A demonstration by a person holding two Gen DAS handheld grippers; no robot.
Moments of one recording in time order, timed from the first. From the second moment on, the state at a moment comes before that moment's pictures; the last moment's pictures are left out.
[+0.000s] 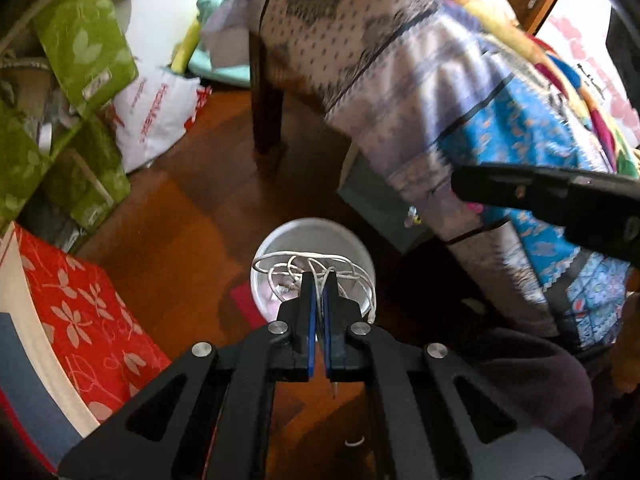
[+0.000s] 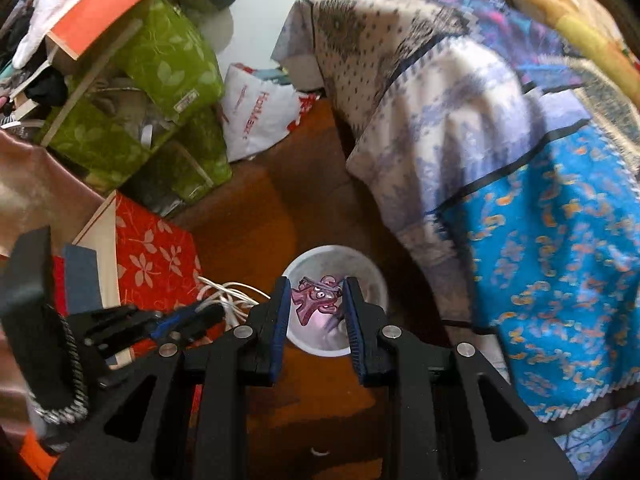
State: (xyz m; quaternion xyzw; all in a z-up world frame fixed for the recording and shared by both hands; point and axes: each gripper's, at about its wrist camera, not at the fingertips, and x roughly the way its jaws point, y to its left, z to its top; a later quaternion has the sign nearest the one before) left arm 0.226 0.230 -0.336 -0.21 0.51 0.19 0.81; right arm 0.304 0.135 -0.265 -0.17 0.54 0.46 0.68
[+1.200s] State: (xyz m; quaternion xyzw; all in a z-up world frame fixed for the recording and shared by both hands) left arm 0.231 0.219 -0.263 -0.21 0.47 0.22 0.83; right arm 0.316 0.069 -0.204 -0.15 0.49 0.45 0.73
